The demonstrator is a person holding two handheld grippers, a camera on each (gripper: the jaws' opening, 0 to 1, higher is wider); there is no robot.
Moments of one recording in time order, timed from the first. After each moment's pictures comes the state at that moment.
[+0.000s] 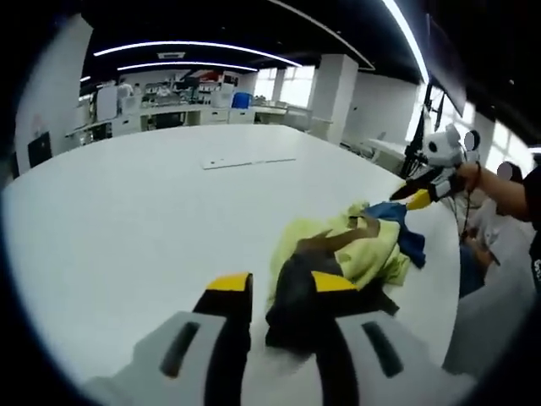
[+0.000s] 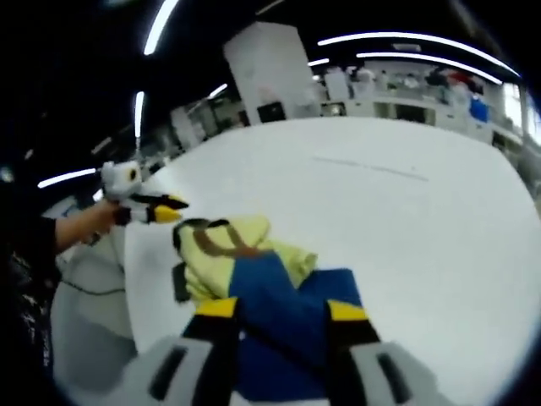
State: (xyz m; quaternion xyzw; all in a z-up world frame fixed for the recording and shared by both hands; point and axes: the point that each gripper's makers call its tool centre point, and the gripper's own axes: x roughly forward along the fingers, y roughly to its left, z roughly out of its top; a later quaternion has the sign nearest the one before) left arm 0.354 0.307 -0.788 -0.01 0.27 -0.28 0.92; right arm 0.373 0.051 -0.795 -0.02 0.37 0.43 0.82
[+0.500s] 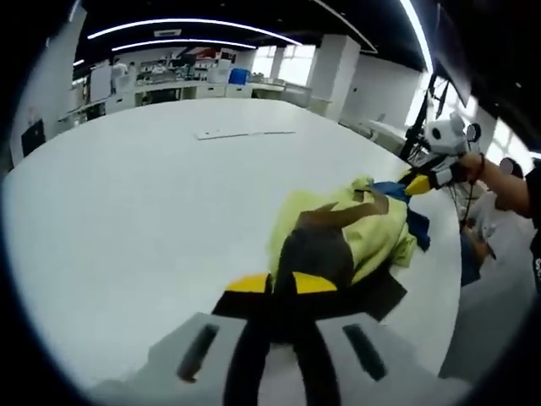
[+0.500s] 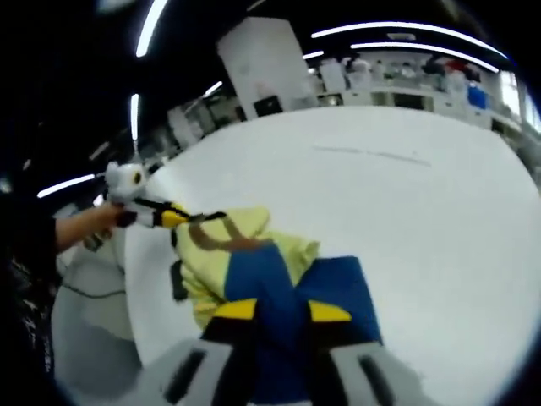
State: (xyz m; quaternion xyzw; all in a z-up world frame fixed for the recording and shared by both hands) left arm 0.353 0.310 -0.820 0.02 0.33 -0.28 0.90; right arm 0.371 0.051 -0.804 0.00 0.38 0.42 0.82
